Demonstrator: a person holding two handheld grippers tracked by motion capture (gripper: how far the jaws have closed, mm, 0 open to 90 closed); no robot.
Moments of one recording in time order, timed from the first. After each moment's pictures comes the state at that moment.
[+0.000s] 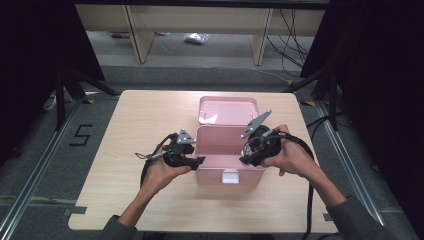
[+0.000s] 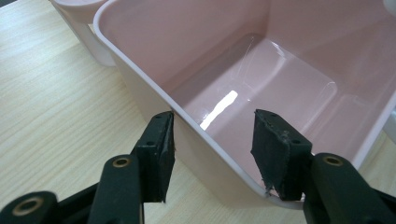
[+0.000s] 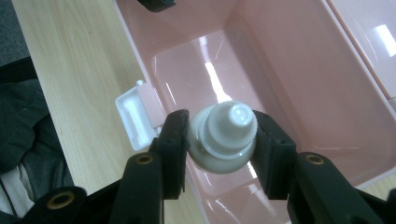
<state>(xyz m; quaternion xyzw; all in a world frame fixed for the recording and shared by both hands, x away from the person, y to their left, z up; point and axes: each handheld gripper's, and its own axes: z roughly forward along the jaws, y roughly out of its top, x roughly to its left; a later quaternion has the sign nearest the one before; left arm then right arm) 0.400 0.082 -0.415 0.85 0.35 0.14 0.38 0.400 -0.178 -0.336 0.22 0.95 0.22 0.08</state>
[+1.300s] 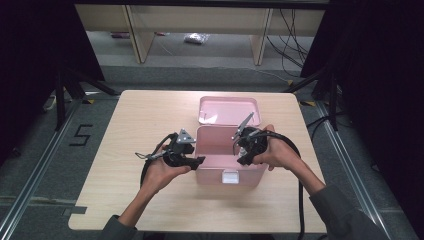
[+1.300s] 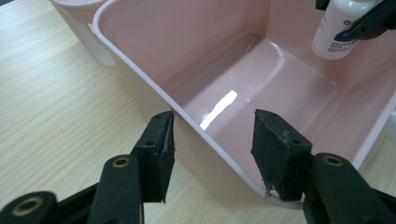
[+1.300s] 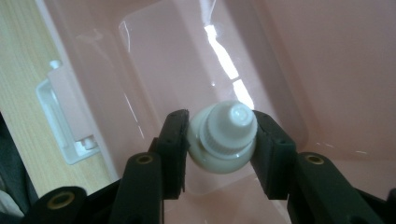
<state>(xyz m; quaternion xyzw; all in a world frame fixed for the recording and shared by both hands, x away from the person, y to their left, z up) 0.400 0.082 -0.415 0.85 0.35 0.14 0.38 0.435 -0.163 -0.378 0.22 0.96 0.14 0.05</state>
